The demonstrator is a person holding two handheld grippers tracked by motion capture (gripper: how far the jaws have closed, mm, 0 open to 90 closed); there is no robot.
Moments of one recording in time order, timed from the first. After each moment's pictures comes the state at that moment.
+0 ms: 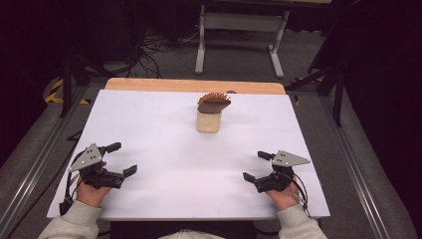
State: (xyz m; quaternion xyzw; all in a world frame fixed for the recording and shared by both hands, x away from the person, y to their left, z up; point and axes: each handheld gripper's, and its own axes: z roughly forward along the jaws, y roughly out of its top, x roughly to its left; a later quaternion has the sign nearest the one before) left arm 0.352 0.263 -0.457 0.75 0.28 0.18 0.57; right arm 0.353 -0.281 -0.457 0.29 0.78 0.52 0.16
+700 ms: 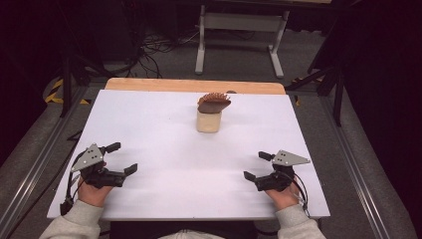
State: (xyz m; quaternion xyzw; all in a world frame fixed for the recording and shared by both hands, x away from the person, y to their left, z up) left arm 0.353 0.262 -0.460 0.75 0.30 0.19 0.56; right arm 0.353 -0.283 -0.458 0.31 0.78 0.51 0.17
